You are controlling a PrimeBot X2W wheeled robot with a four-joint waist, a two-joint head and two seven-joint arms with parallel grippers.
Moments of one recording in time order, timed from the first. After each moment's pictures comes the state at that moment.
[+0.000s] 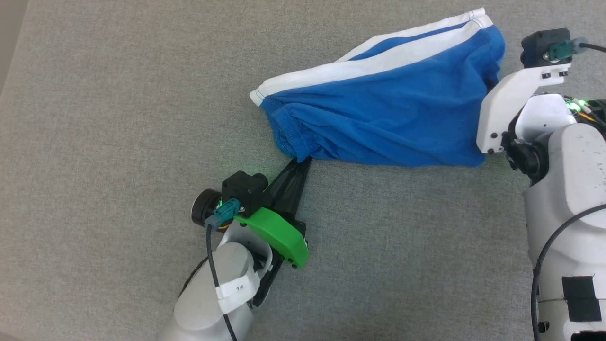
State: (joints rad) left arm -0.45 0.06 -0.48 0.43 -0.38 -0.12 -0.26; right arm -0.75 -0.06 -0.16 0.50 -0.05 0.13 0.55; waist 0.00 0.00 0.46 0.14
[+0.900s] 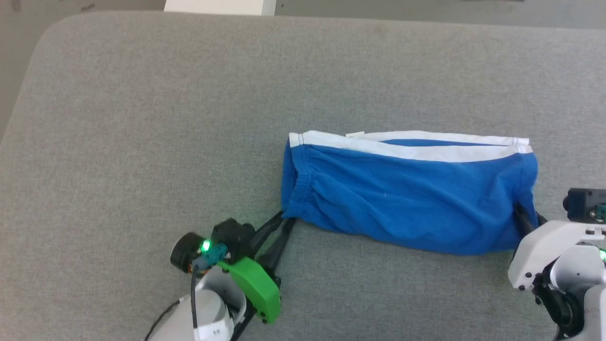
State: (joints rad) left arm -0.31 0.25 -0.60 0.31 -0.42 -0.12 -0.18; right arm -0.13 -0.05 -0.23 0.02 0.12 0.13 0.47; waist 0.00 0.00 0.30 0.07
